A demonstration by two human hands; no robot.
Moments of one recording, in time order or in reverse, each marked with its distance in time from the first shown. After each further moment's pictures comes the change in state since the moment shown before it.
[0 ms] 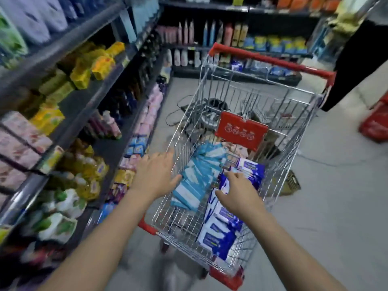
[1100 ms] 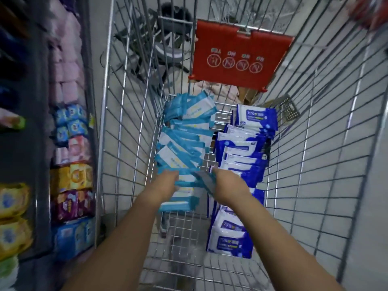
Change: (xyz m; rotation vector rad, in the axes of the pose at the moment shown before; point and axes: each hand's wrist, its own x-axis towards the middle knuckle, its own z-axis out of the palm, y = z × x) left_hand 0.174 0.009 0.327 -0.391 -0.837 0.143; right_hand 0.199 0.064 0.190 0.051 -0.325 0.300
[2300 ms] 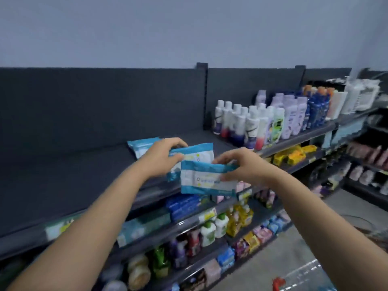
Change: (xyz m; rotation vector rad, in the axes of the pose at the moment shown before) left_hand -0.834 -0.004 0.012 -0.334 1.508 -0.507; right_hand -0.583 -0.330 -0.110 -0.175 -0.182 -1.597
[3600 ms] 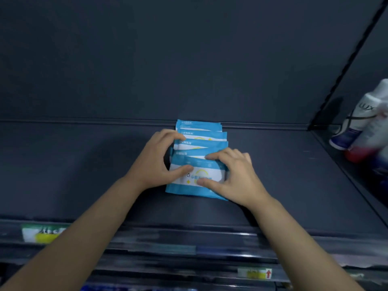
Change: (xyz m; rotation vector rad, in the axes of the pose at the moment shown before) left_hand 0.066 -0.206 0.026 0.261 0.379 -0.220; right_hand 0.293 0.079 0.143 -0.013 -0.042 -0.539
